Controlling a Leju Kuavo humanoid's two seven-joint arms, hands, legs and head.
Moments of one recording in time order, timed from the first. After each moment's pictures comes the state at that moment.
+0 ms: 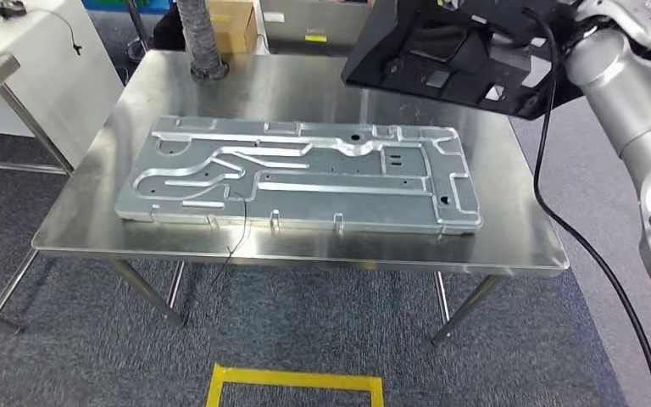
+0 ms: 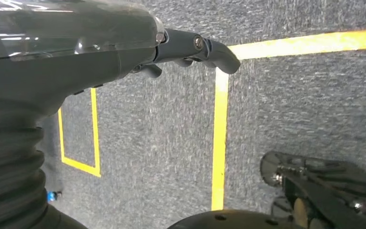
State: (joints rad) left arm -0.01 -0.05 -1.49 -0.13 1.55 0.28 -0.24; right arm -1.54 -0.41 0.95 -0.59 0.35 0.03 -0.28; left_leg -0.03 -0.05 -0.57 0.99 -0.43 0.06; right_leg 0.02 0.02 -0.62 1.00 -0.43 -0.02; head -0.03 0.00
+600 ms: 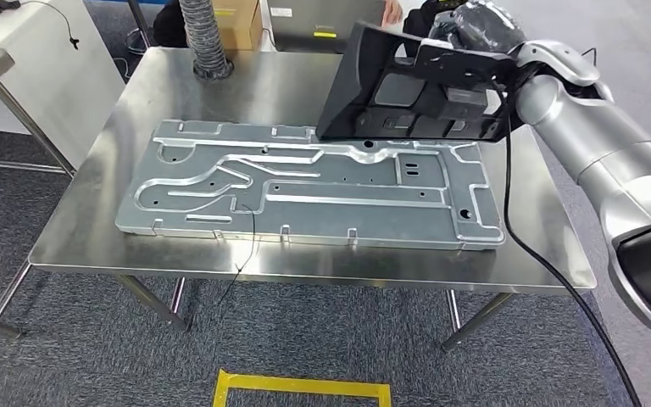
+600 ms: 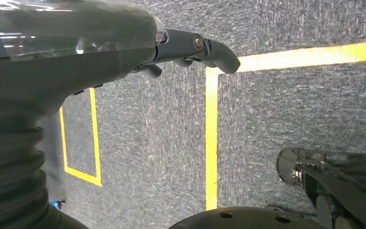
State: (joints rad) left arm -0.01 -0.04 -1.50 -0.13 1.52 0.28 -0.23; right arm -1.44 -0.36 1.02 -0.65 0.42 -0.01 -0.32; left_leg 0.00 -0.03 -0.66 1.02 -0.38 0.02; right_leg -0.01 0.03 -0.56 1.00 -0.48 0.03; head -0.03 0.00
